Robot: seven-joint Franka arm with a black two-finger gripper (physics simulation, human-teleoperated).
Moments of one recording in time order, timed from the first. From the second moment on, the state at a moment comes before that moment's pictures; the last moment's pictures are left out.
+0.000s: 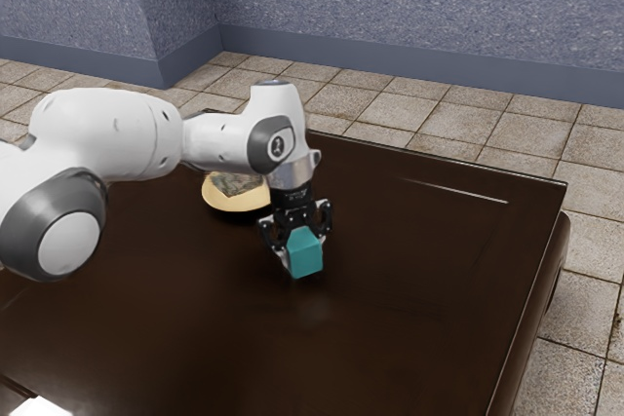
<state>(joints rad) -0.29 0.60 0.21 -1.55 -0.30 1.98 -0.90</state>
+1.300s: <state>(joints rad) 0.08 0.89 0.15 -1.12 -0.24 2.19 -0.93</state>
